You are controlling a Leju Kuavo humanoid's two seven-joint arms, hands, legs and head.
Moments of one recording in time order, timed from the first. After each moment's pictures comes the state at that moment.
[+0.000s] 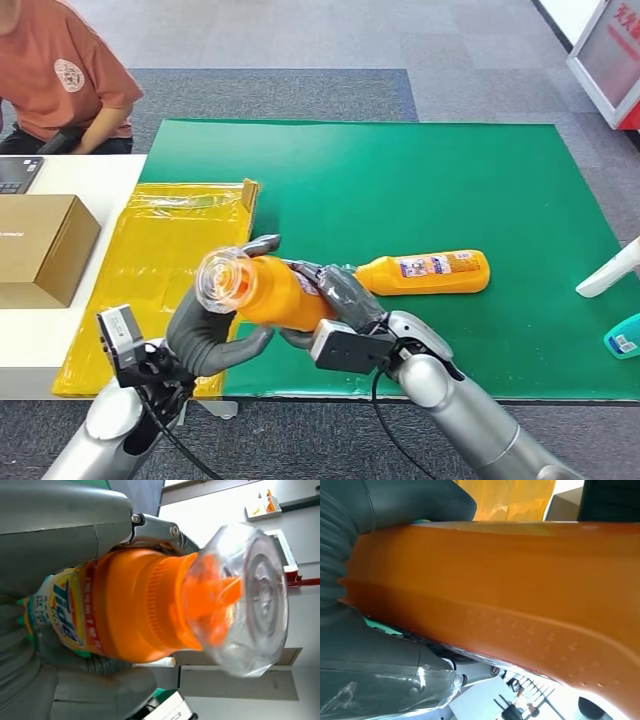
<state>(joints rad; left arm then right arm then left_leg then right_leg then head) -0.26 0.02 -0.62 -1.68 0.37 -0.21 -0.21 -0.31 -0.15 0.59 -1.52 0.43 0.05 -0.26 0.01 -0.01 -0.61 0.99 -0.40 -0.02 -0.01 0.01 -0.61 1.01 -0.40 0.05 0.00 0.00</state>
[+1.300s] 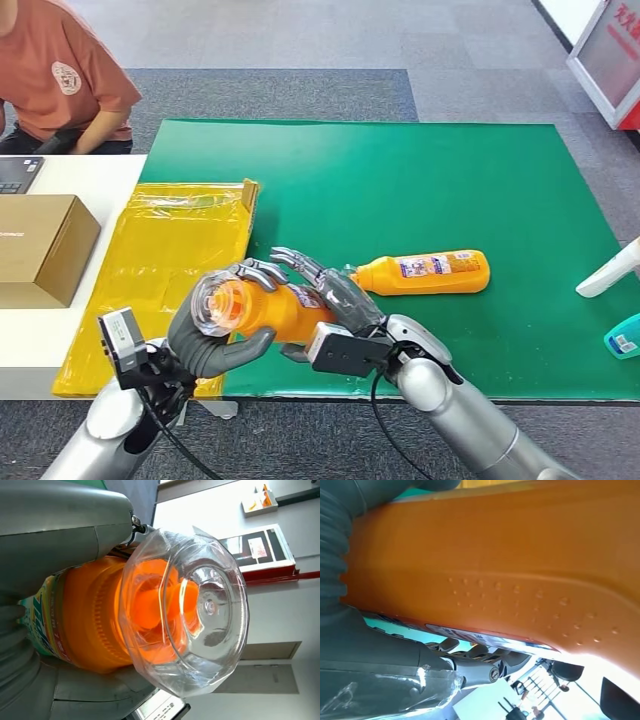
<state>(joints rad) -0.27 0.03 -0.62 -1.68 0.36 -0.21 -0.22 -0.29 -0.15 0.60 -1.52 0.42 0.05 -0.26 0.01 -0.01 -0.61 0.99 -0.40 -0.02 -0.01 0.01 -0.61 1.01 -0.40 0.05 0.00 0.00</state>
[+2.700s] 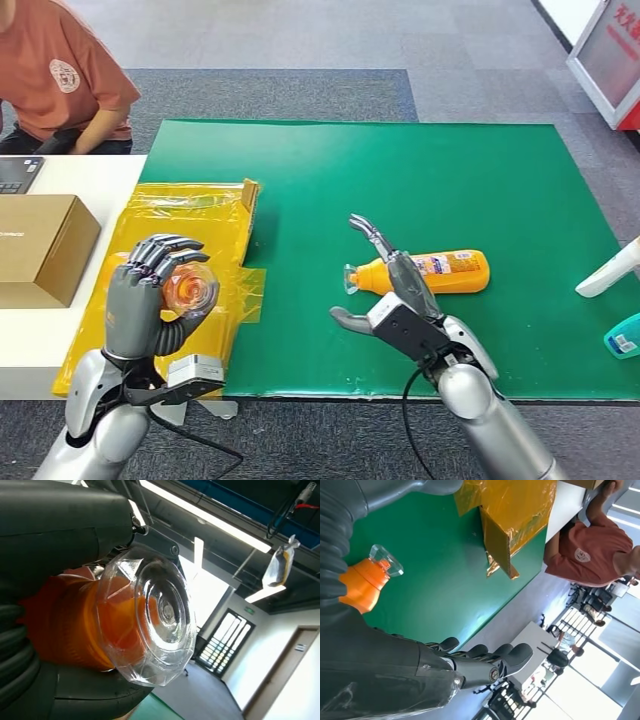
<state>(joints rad) -0.16 0.04 -0.44 -1.68 -0.77 0.43 -0.18 -0.14 -0.15 0.35 -1.66 0.43 -0.04 -0.21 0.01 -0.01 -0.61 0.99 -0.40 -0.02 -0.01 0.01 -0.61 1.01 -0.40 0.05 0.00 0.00</state>
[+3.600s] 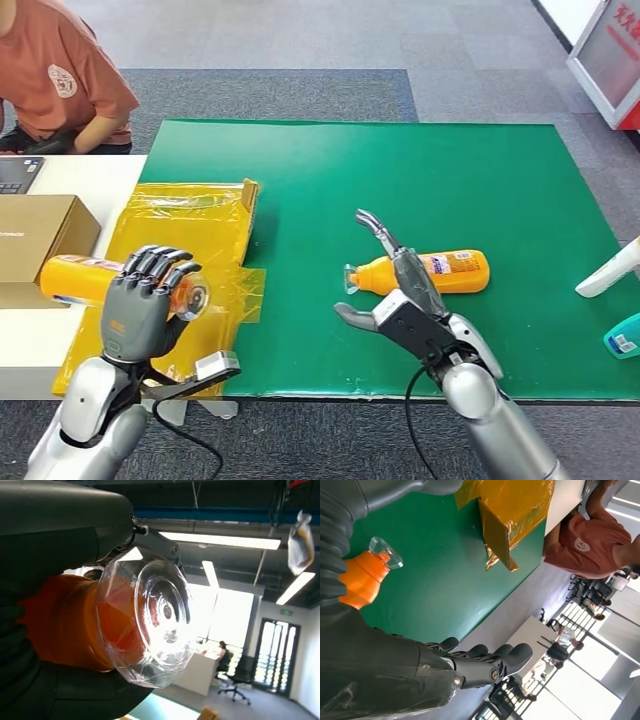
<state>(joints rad) -0.16 0.06 -0.39 -1.54 -1.15 0.52 -0.06 -0.14 -0.15 0.34 -1.68 0.43 -0.05 -0.20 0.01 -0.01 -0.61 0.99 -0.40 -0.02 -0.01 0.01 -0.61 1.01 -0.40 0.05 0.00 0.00</state>
